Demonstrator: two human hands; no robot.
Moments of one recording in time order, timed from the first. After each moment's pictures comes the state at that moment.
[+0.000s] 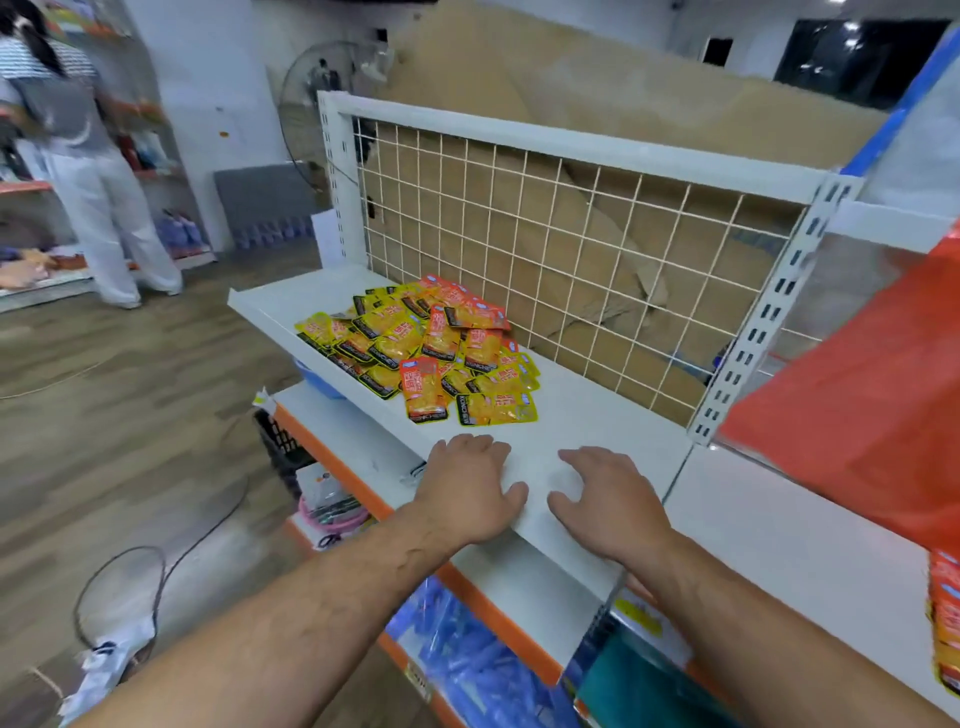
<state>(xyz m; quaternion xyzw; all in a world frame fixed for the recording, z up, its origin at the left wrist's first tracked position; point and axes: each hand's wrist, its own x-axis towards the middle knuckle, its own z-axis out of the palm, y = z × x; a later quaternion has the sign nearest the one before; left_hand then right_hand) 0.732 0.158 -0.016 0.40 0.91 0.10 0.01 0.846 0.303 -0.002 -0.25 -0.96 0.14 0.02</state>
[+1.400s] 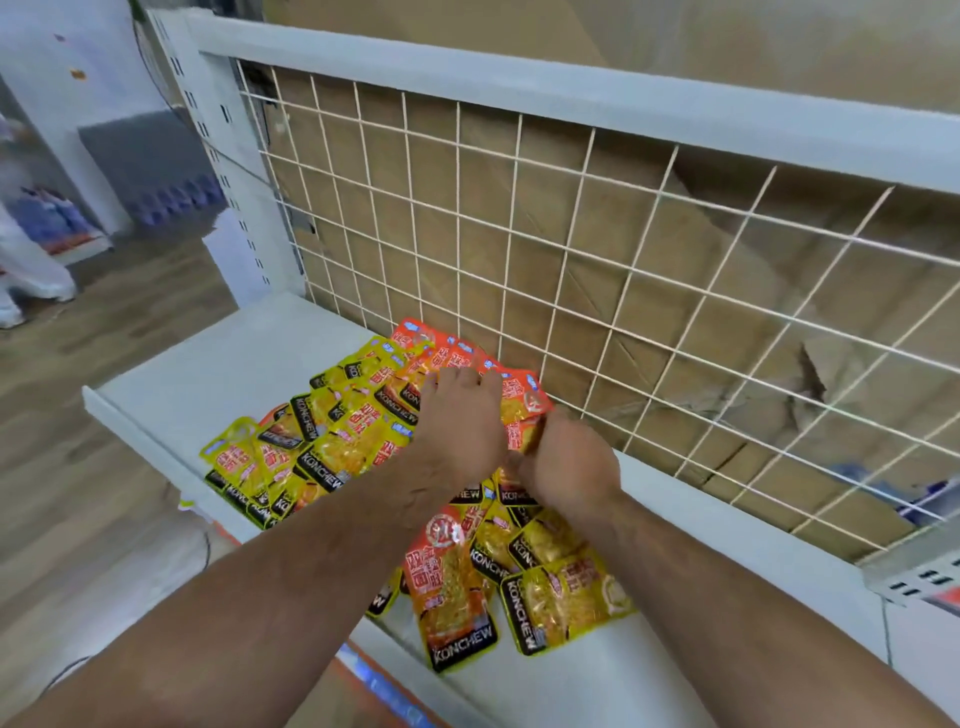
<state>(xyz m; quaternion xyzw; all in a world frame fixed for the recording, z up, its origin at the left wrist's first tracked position) 0.409 0.299 -0.010 0.42 0.90 0.06 -0.03 0.516 0.381 -0.019 -0.39 -0.90 0.20 0.05</state>
